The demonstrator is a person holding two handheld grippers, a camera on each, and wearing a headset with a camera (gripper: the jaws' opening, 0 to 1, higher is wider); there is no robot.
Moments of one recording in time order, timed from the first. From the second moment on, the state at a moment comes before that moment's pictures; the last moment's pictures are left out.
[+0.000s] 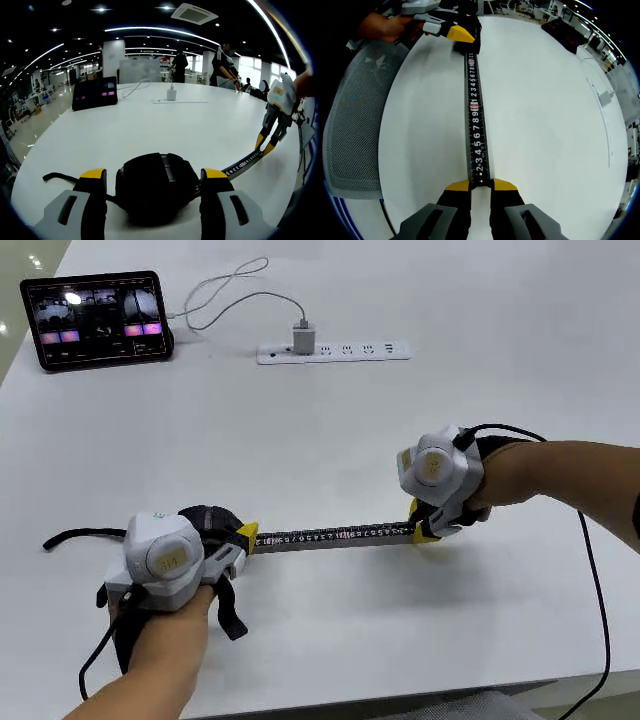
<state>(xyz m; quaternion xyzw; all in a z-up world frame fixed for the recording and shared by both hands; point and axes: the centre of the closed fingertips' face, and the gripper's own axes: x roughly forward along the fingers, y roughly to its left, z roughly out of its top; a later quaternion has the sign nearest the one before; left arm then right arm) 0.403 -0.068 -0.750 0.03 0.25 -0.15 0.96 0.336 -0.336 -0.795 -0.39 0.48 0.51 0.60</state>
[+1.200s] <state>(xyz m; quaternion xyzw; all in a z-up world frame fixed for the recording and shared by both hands) 0.403 -0.070 -0.756 0.03 0.28 -0.16 0.94 0.337 -0.331 -0.796 -0.37 0.49 0.51 0.61</state>
